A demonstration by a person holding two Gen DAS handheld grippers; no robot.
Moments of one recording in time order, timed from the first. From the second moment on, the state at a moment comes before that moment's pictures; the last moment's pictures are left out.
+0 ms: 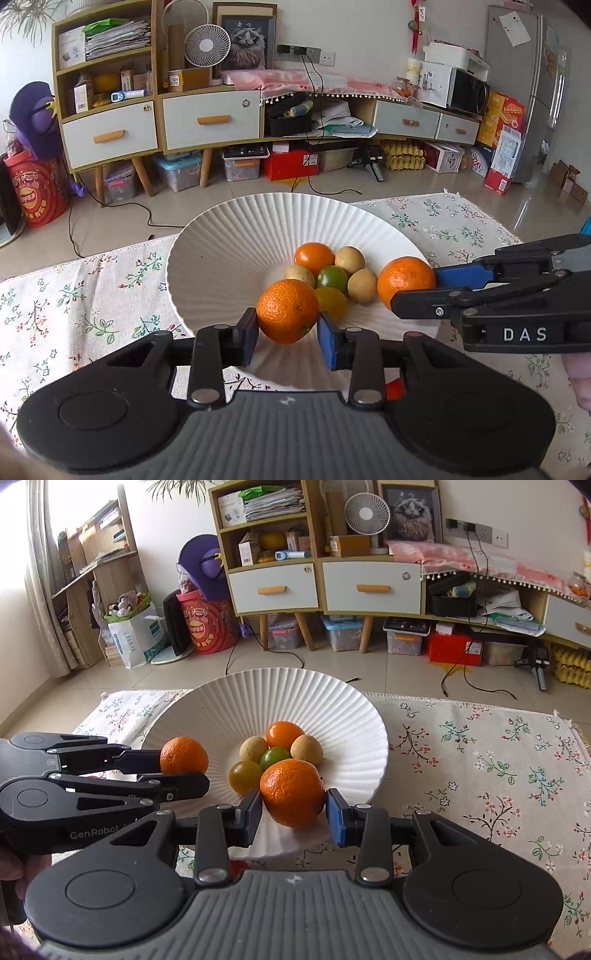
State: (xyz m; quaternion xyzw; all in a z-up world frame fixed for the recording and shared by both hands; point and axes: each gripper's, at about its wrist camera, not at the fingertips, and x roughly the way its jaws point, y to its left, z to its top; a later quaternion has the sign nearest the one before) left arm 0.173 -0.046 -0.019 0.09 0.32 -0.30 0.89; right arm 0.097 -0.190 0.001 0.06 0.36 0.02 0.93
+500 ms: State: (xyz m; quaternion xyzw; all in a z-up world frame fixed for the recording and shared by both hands) left arm 0.178 -0.045 -0.017 0.08 0.32 -0.30 0.90; right arm 0.100 -0.193 0.001 0.05 0.35 0.03 0.93
